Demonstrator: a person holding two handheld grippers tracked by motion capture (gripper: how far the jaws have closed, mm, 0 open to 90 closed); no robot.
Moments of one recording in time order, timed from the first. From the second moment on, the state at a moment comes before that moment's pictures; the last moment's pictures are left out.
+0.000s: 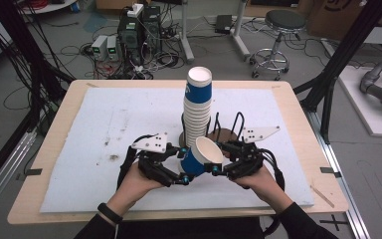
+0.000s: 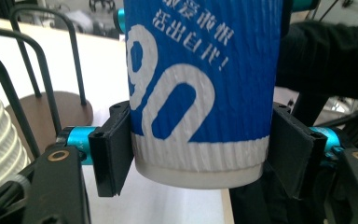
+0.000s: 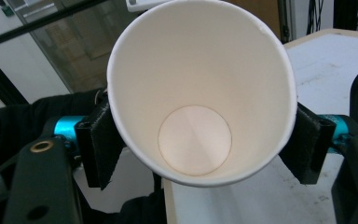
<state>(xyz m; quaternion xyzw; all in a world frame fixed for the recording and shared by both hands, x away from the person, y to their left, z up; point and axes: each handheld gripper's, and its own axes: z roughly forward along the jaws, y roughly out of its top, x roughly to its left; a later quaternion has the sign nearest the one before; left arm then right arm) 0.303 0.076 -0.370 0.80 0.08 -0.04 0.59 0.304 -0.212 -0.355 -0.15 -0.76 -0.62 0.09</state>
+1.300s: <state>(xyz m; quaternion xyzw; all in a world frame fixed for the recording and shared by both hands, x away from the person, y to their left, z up) 0.294 0.056 -0.378 0.81 0.06 -0.03 0.58 0.291 -0.196 -0.353 -0.14 -0.75 -0.64 0.06</state>
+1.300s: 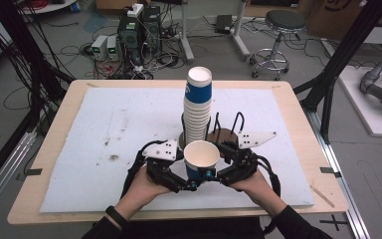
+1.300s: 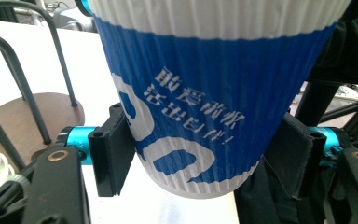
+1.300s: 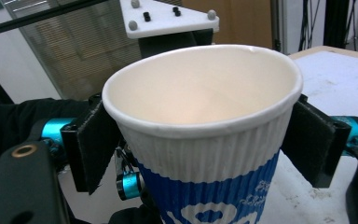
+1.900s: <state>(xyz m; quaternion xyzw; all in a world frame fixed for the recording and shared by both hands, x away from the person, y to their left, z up) 0.290 0.054 -0.369 0.78 0.08 -0.04 0.62 0.288 -0.194 -0.357 -0.12 -0.75 -0.65 0.05</state>
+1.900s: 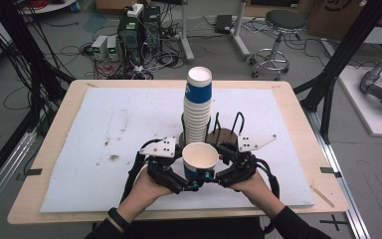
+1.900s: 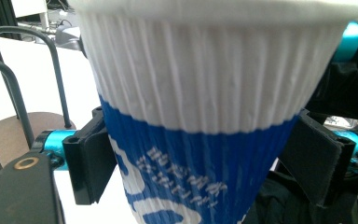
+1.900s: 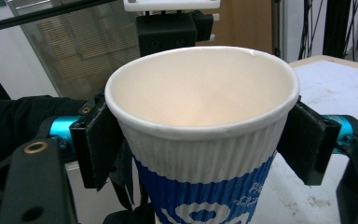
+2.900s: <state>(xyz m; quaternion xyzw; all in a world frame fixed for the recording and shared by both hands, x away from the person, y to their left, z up) 0.294 0.077 -0.357 0.76 0.09 -0.01 0.64 0.290 -0.207 -0.361 -0.12 -0.76 -0.64 0.01</state>
